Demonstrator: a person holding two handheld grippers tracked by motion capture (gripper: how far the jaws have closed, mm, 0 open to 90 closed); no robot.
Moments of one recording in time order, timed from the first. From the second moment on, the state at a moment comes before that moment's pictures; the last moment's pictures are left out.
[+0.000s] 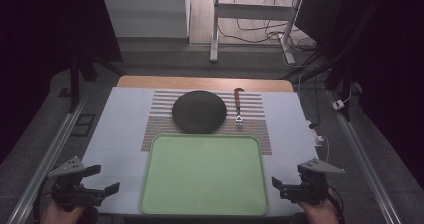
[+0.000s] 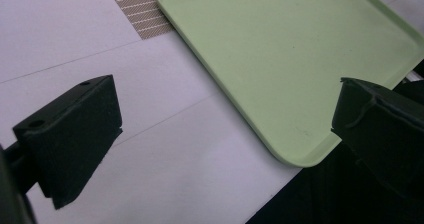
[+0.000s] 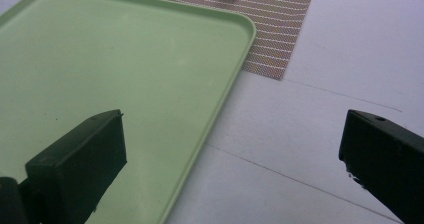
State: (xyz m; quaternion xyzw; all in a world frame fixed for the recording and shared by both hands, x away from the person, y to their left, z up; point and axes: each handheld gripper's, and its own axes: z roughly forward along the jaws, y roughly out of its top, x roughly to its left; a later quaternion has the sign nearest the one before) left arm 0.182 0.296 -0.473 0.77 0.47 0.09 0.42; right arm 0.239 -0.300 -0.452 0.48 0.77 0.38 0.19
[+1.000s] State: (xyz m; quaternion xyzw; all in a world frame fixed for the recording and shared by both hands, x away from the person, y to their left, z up) left arm 0.184 0.295 -0.474 0.78 0.47 0.08 0.41; right arm 0.242 -0.294 -0.450 0.46 0.79 0.37 0.18
